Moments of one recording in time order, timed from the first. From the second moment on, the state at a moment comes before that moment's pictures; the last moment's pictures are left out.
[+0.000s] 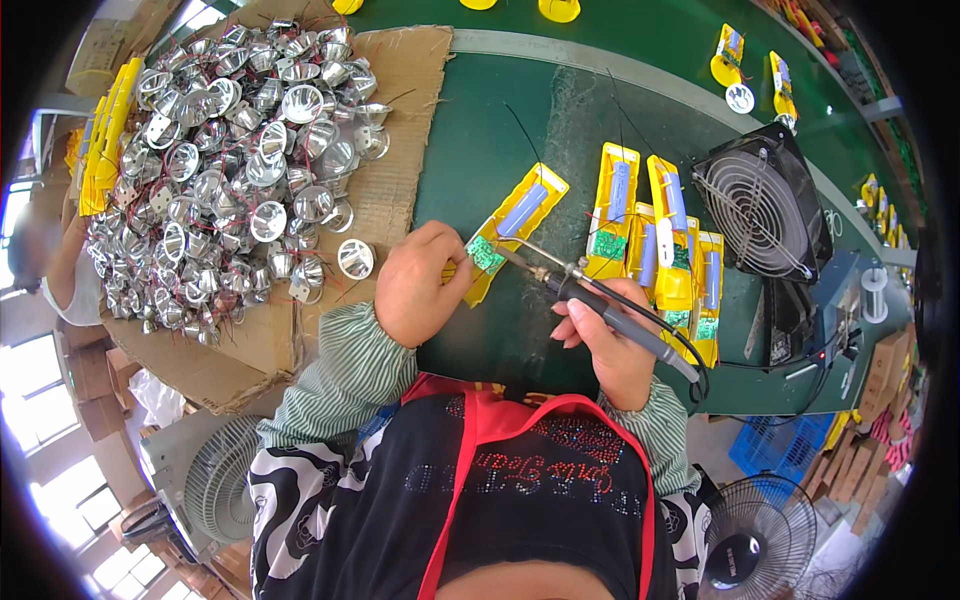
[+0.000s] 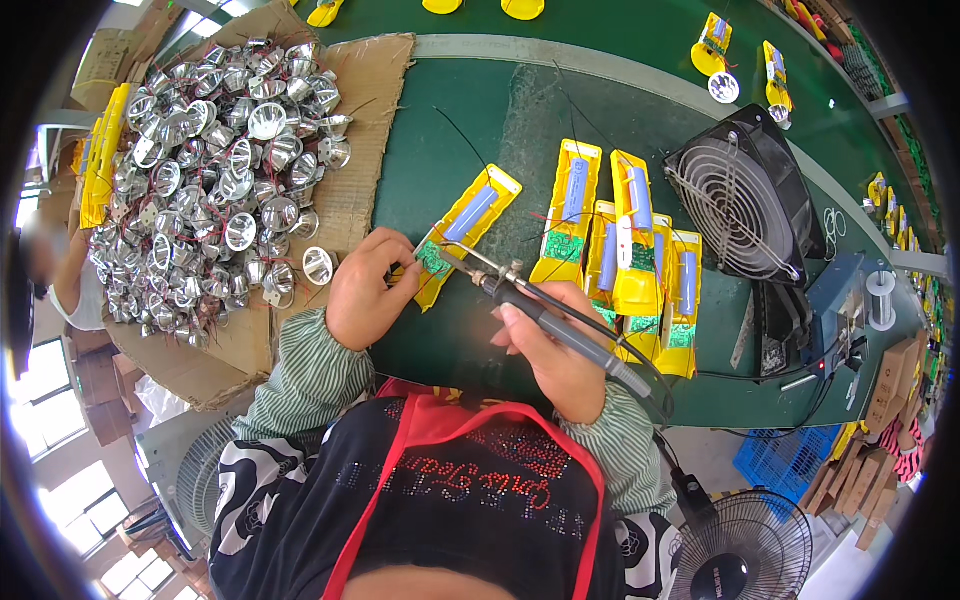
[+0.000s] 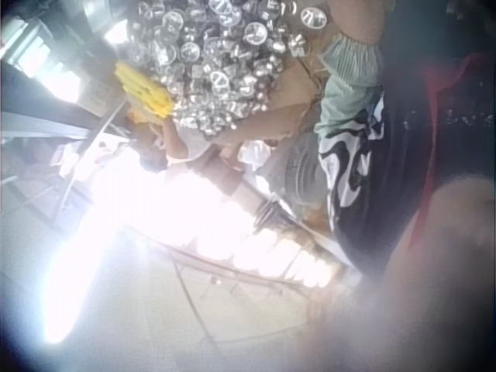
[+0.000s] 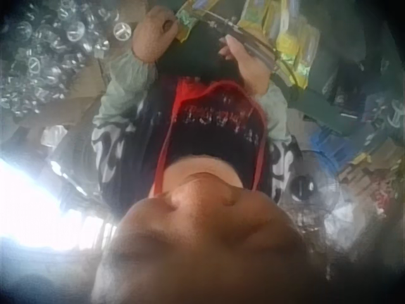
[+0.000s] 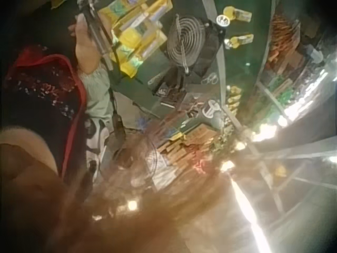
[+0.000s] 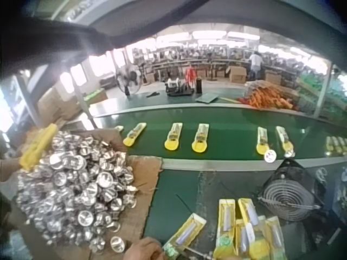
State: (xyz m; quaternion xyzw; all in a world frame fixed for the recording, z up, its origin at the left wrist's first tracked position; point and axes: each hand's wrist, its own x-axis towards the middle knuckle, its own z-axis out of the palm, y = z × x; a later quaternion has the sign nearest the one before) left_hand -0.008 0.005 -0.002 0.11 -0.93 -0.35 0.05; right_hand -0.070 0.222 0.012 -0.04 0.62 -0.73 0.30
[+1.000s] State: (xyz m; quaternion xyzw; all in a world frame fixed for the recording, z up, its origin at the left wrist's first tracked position) left_hand -0.249 0.015 0.028 0.01 -0.97 -0.25 0.02; right_hand -0.102 0.284 0.037 -0.02 0.67 -0.74 0.10
